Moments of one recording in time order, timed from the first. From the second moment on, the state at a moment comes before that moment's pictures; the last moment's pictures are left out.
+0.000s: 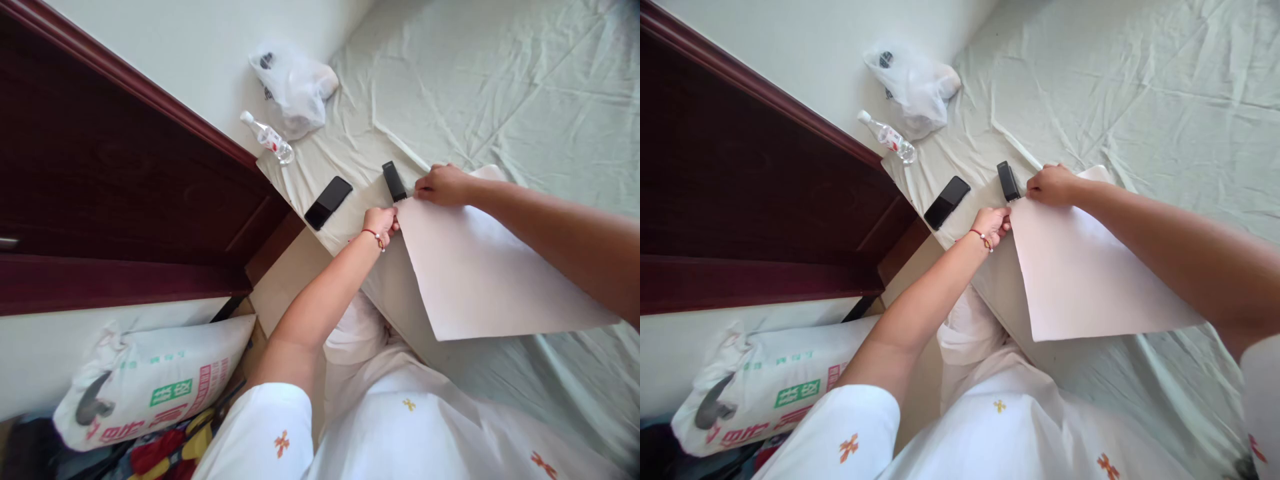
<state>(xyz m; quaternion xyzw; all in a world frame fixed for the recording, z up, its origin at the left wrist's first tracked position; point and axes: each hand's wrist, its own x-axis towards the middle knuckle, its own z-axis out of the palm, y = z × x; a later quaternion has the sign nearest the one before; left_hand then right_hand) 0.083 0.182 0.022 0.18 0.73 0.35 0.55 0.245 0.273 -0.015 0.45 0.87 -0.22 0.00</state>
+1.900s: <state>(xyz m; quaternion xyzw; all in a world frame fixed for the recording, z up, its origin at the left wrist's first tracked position) 0.046 0.132 -0.028 0.72 0.64 0.23 0.16 0.261 0.216 -0.004 0.48 0.85 -0.16 -0.16</state>
